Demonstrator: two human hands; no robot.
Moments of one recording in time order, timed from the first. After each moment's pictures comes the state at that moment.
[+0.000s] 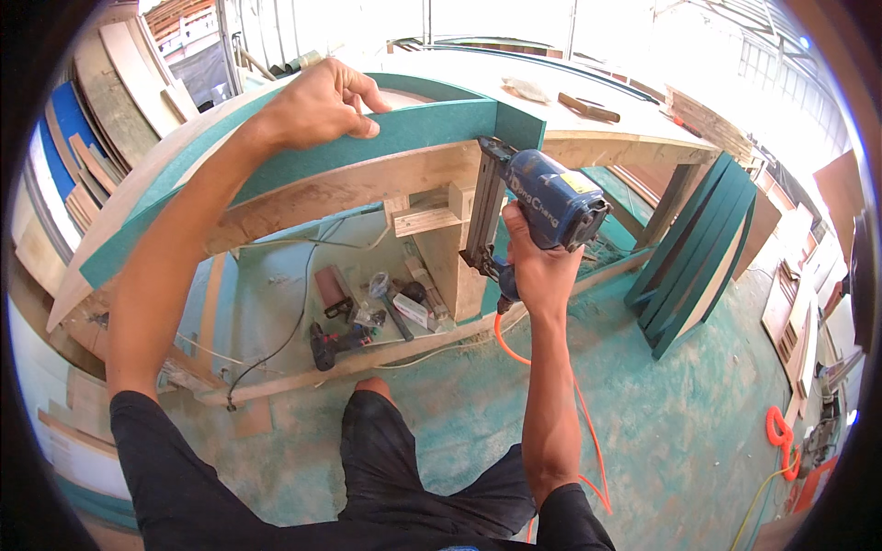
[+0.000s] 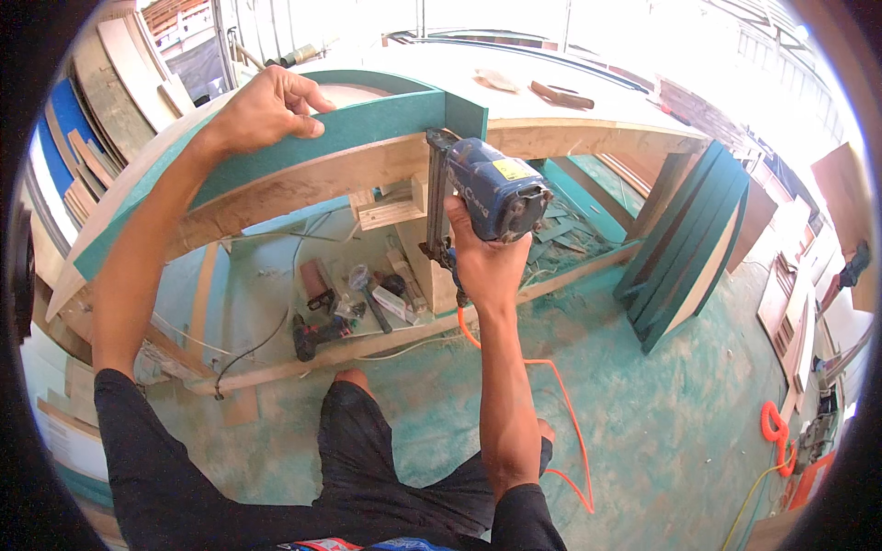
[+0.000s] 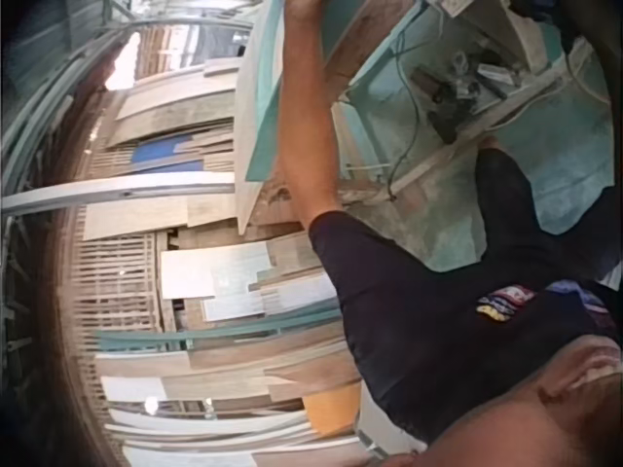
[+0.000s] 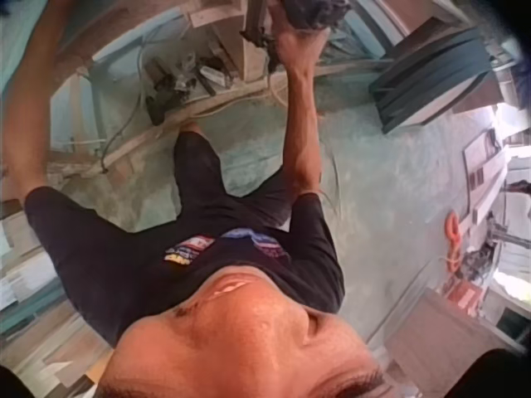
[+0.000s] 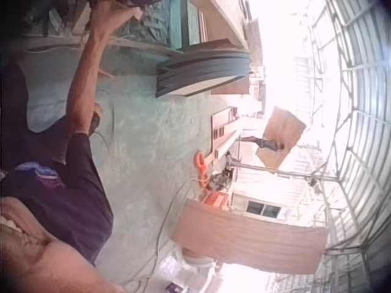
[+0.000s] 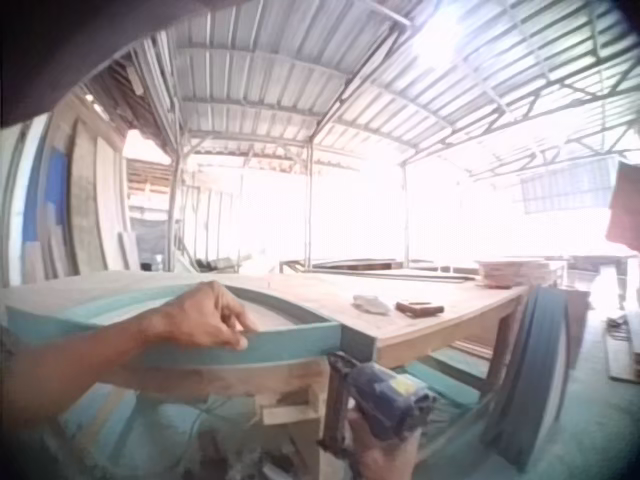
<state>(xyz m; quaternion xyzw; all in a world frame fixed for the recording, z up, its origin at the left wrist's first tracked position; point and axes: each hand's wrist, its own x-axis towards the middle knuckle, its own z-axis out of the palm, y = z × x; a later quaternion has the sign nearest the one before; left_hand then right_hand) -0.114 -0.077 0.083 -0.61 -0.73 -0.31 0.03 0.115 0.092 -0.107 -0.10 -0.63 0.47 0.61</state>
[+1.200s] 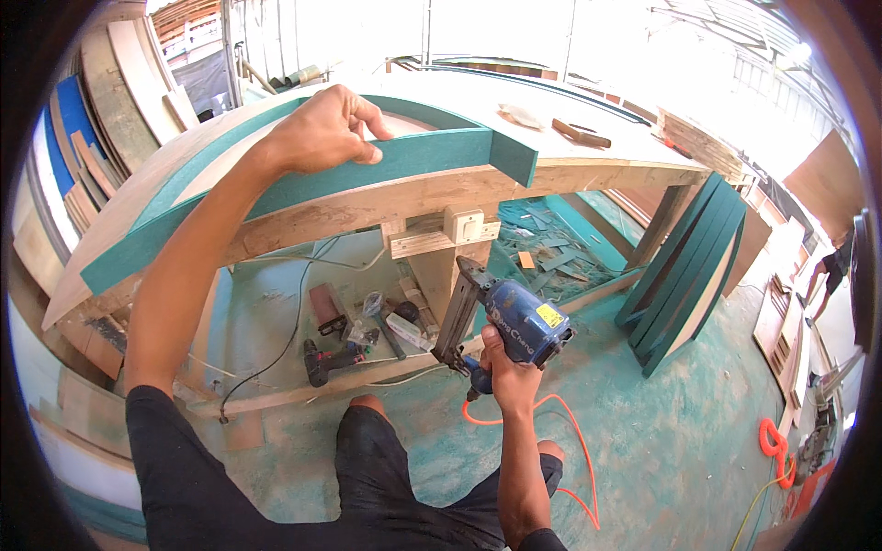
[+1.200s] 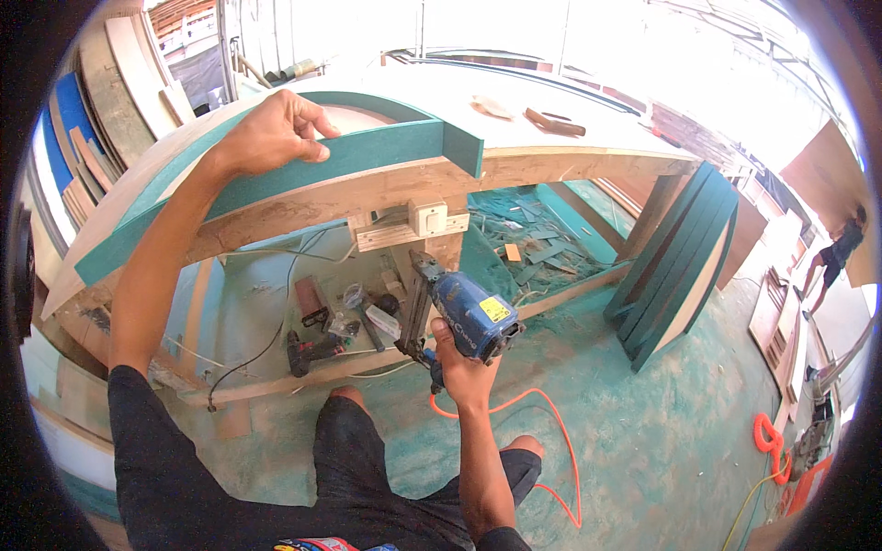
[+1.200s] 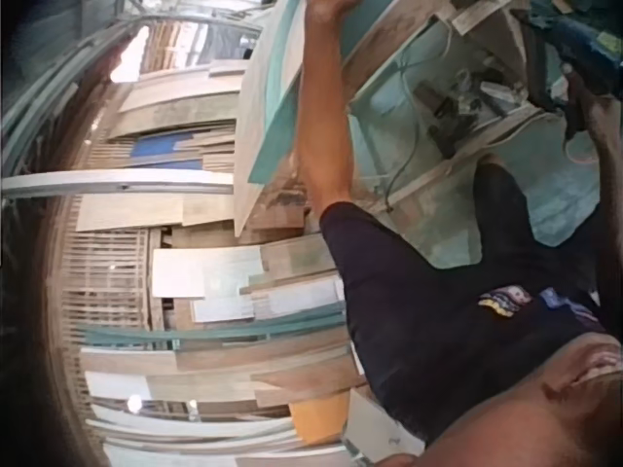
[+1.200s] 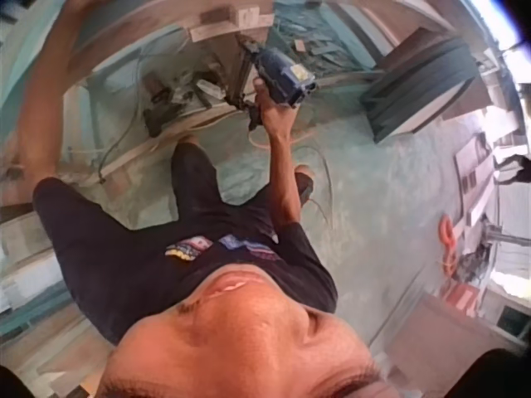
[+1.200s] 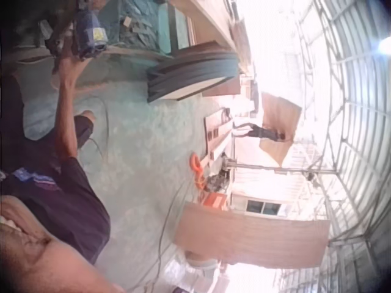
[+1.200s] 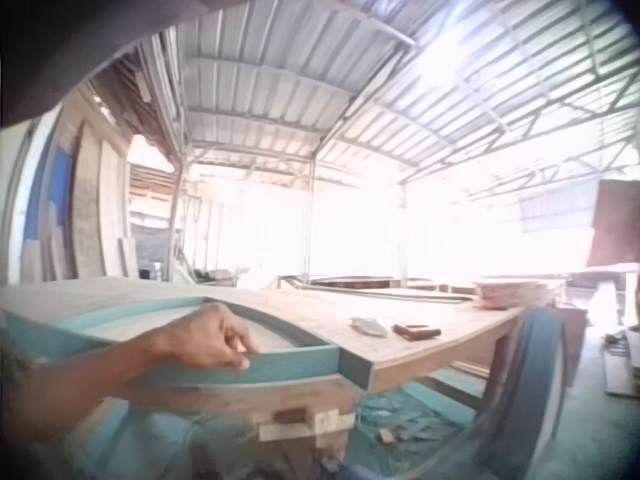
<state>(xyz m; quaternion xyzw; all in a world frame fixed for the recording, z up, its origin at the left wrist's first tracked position) -0.106 -0.080 0.088 -0.60 -0.74 -0.31 0.02 0.164 0.033 -0.194 -0.22 -0.58 0.62 0.49</state>
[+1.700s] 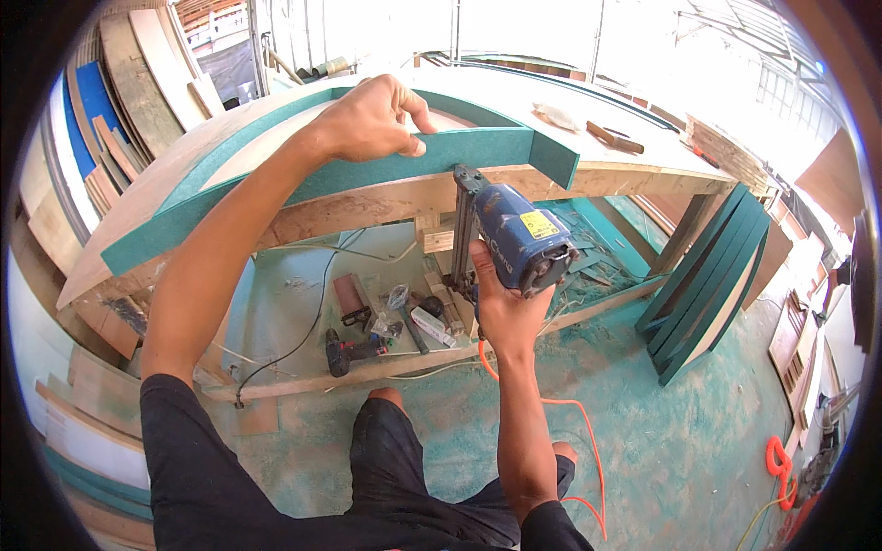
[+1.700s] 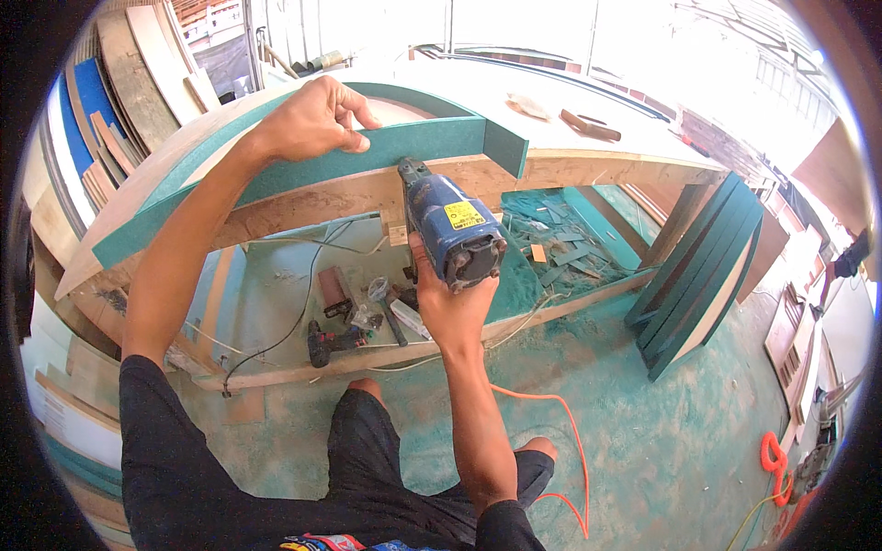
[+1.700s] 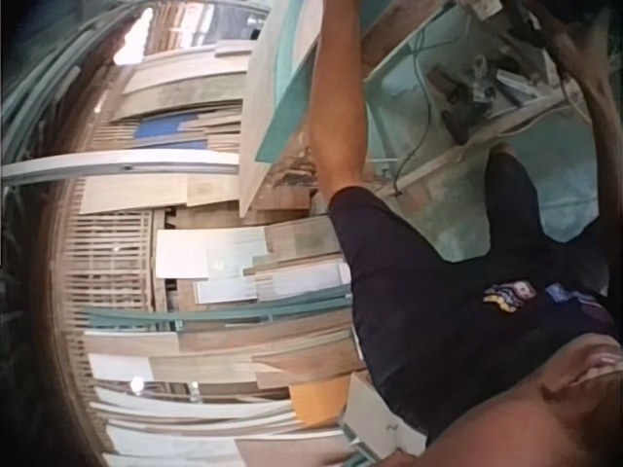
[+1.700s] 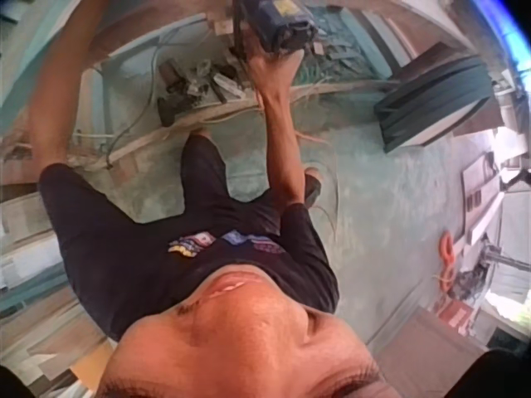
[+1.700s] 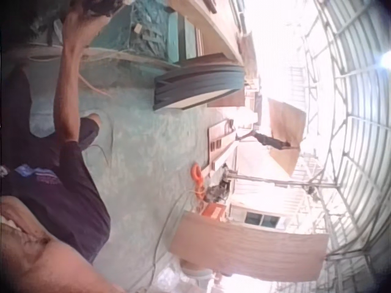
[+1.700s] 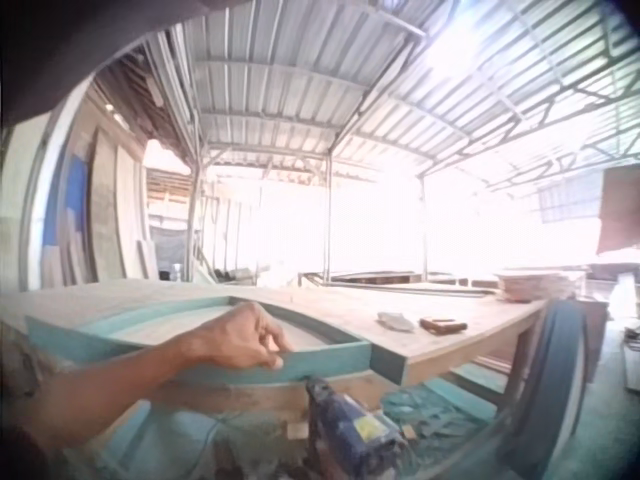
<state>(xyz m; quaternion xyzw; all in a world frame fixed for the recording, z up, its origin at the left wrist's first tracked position) -0.110 -0.077 0.088 -0.60 -0.75 -0.28 0.05 0.091 0.018 -0.099 -0.07 -0.65 0.47 0.59</state>
